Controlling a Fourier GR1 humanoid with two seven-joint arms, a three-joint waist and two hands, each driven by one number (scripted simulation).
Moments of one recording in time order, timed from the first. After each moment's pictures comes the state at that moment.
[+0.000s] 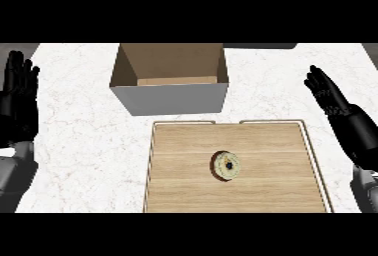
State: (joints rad) left arm -0.30 0.51 -0.05 -1.37 0.36 0.41 -0.17; right arm -0.18 -0.43 0.07 -1.68 -0.11 0.10 -0.09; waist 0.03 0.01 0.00
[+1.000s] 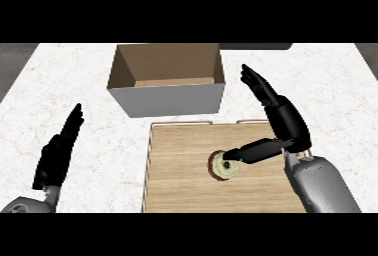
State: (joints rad) left arm -0.07 0.50 -0.29 -1.45 0.17 0.37 0.02; right arm -0.35 -0.18 0.20 -1.49 -0.03 0.02 -0.18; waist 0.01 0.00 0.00
